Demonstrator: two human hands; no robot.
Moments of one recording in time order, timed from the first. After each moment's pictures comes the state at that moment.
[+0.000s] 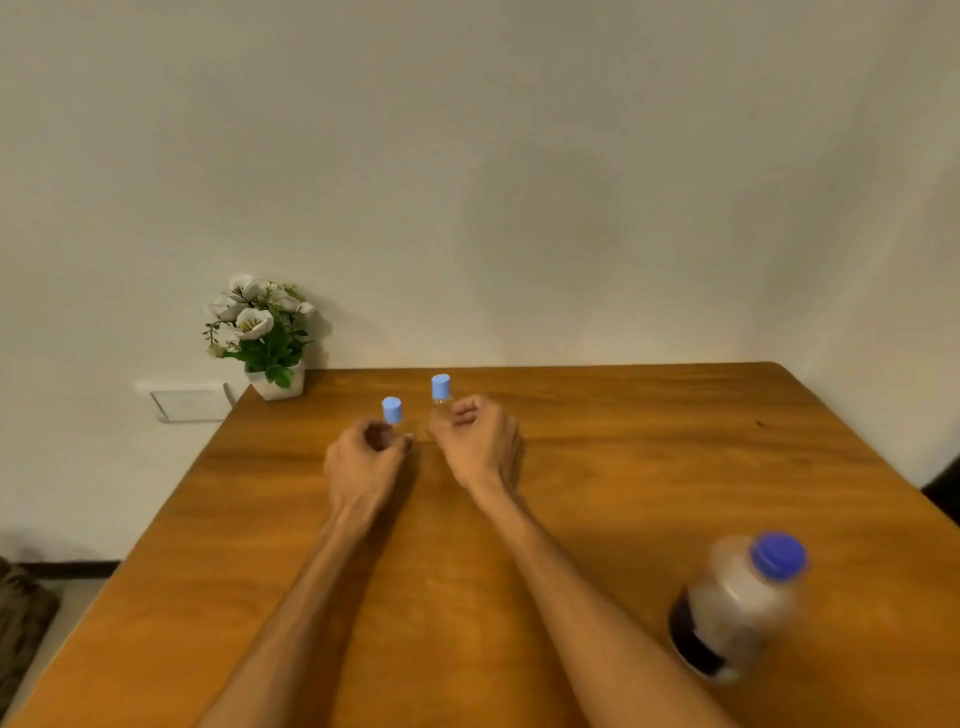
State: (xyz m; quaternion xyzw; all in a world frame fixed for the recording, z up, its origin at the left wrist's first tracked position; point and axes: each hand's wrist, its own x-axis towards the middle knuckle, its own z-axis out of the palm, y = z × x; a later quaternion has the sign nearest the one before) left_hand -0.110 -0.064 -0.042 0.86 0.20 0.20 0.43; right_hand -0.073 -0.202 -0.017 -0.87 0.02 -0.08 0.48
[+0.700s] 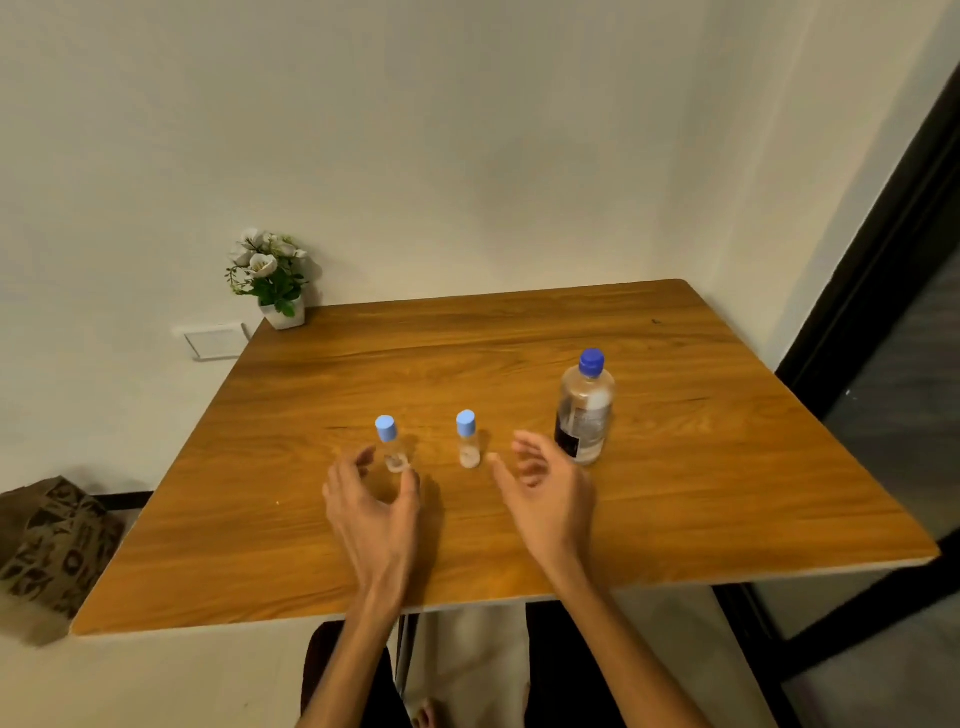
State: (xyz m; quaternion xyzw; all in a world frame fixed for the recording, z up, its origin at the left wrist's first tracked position) left_hand -0.369 -0.212 -0.026 0.79 0.24 0.33 0.45; right_hand -0.328 -0.376 -0.027 -0.83 0.01 -0.16 0.53
